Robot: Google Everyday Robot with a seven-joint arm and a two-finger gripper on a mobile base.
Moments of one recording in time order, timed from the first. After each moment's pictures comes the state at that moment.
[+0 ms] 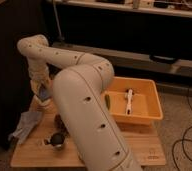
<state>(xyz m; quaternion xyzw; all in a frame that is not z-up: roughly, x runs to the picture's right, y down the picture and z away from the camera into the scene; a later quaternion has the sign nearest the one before) -0.294 -0.007 0.796 -0.39 0.08 0.35 0.85</state>
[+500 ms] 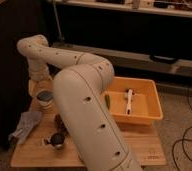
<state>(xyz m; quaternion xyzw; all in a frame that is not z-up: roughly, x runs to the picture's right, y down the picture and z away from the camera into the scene) -0.293 -0.007 0.795 -0.39 0.08 0.35 0.85</state>
